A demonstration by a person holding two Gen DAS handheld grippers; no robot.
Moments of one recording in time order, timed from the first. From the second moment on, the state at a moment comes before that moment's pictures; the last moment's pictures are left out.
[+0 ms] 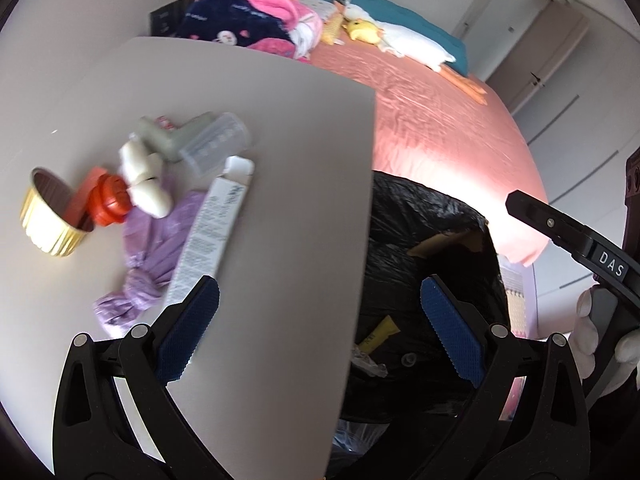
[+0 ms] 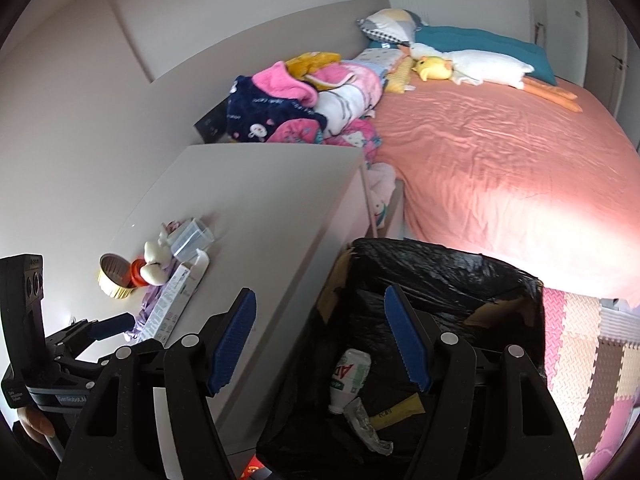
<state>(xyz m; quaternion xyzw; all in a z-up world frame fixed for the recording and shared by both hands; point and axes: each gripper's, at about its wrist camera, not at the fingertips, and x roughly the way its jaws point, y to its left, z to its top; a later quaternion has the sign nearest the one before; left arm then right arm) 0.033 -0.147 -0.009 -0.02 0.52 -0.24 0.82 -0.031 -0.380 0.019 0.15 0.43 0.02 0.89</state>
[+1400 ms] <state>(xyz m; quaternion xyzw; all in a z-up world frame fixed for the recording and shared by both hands) 0.073 -0.035 -0.074 -0.04 0.56 -0.15 0.81 0.041 -0.225 -0.018 0.08 0.51 0.11 0.85</state>
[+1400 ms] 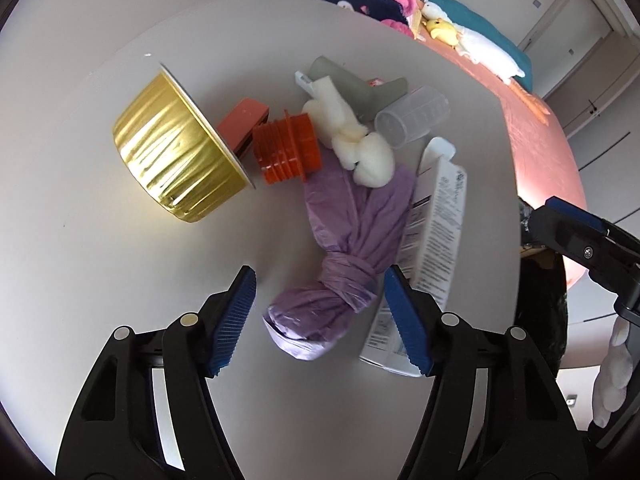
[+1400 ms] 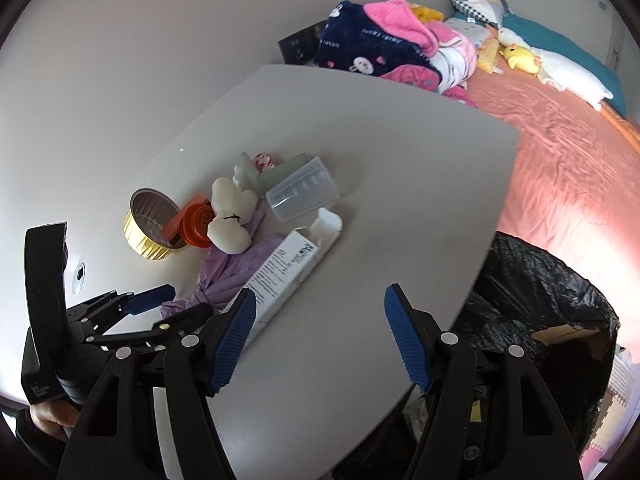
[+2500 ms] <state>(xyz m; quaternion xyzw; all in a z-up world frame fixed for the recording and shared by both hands) 0.050 -0.020 -0.069 -0.07 0.52 -0.16 0.84 0.060 -0.193 -0.048 0.09 0.54 0.15 0.82</state>
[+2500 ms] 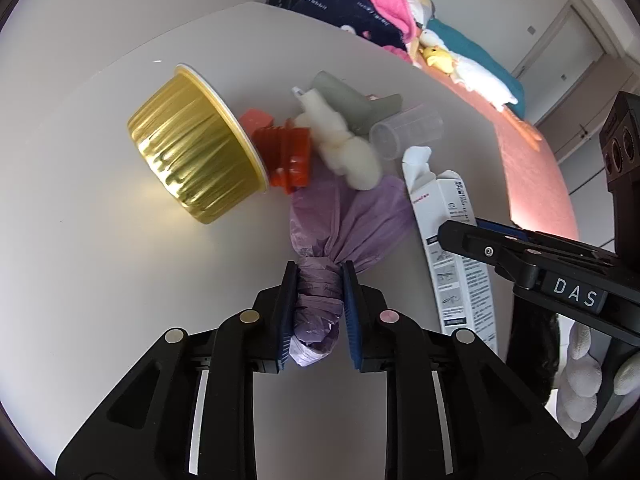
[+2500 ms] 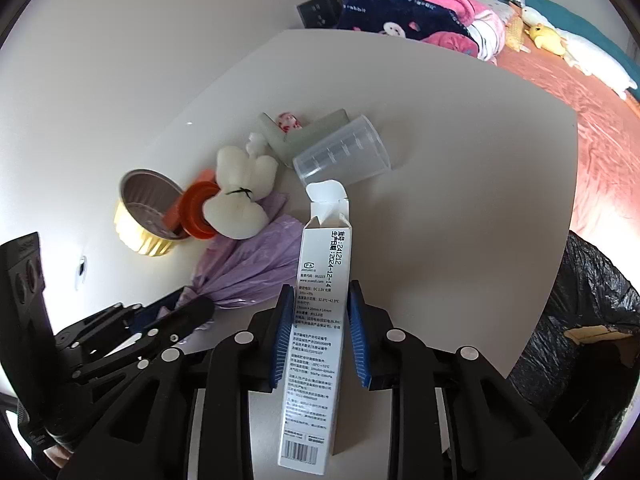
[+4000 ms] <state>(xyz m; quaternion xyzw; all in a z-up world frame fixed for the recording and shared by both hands) 0.009 -0.141 0.039 -0.02 0.41 -0.28 0.87 -0.033 -0.339 0.048 0.17 0.42 0.08 0.89</state>
